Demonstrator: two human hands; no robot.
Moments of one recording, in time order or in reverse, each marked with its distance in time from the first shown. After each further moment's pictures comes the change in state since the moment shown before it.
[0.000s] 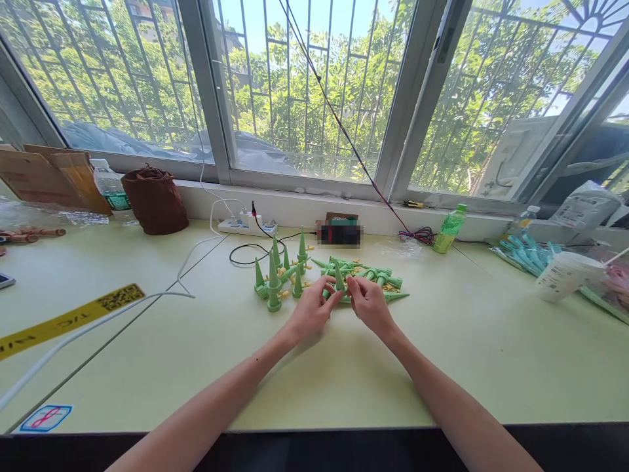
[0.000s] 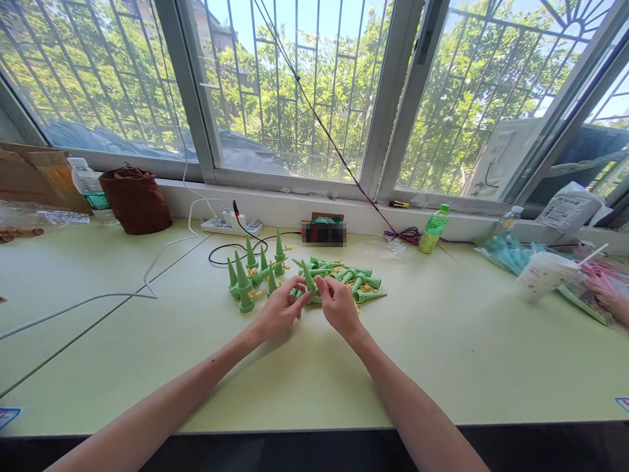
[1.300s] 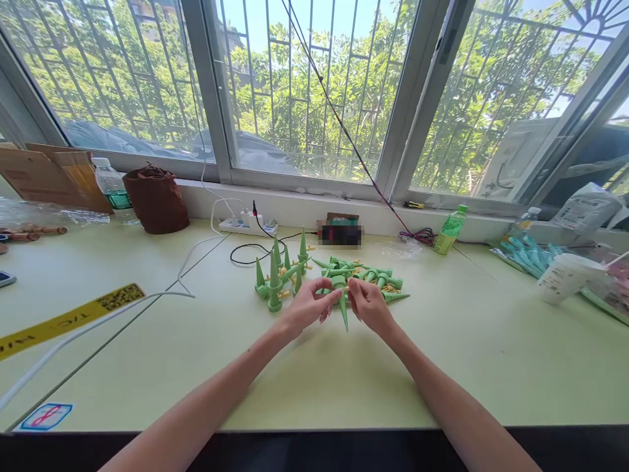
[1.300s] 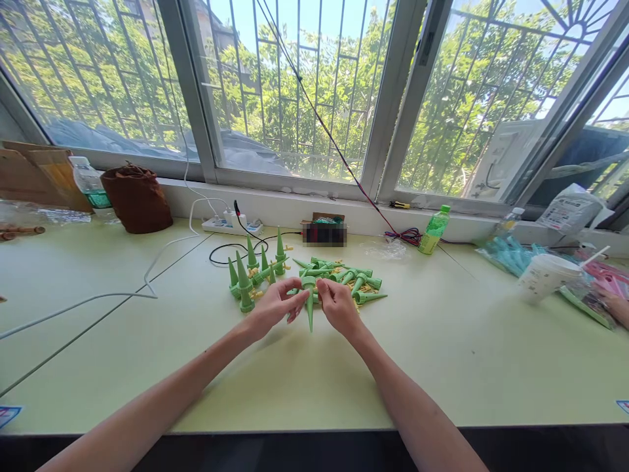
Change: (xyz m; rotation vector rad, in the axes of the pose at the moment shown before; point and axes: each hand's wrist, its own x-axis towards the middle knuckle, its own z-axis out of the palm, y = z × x) left_hand 0.001 0.001 -0.009 -0.312 -0.110 -0.143; right_hand -0.001 0.001 -0.002 0.061 -0.088 -0.016
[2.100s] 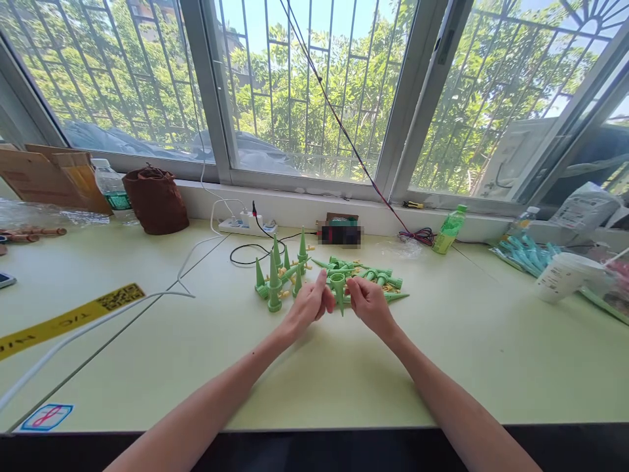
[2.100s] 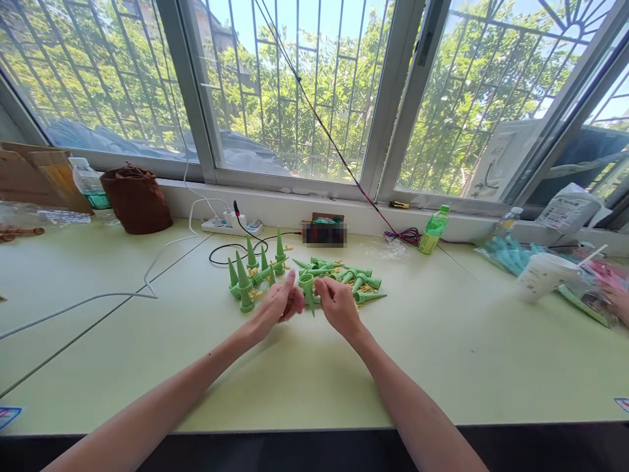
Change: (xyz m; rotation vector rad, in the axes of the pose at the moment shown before) left_hand 0.003 0.004 0.007 0.049 0.085 -0.091; right_hand -0.002 -0.001 0.001 -0.010 0.040 -0.038
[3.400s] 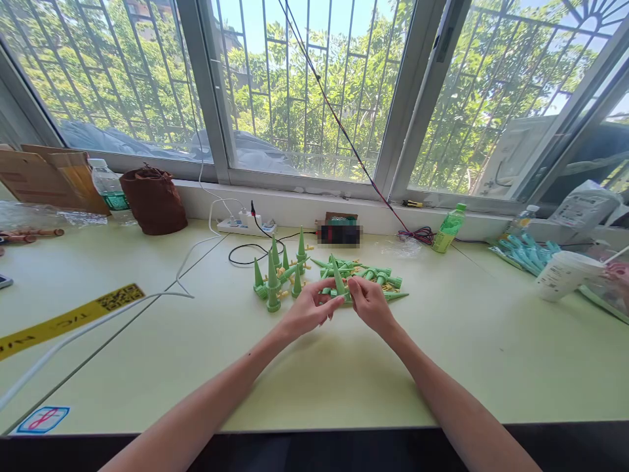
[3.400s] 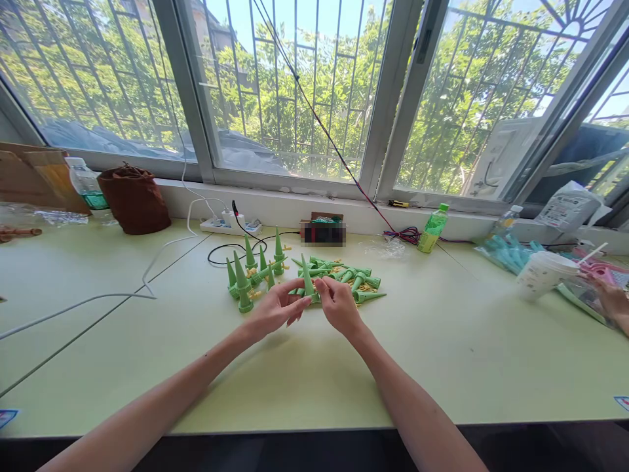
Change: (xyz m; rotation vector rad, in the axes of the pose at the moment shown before) left_hand -0.006 -0.001 -0.005 0.060 -0.177 0.219; right_hand 0.003 -0.003 -0.004 -0.082 0.000 -0.015
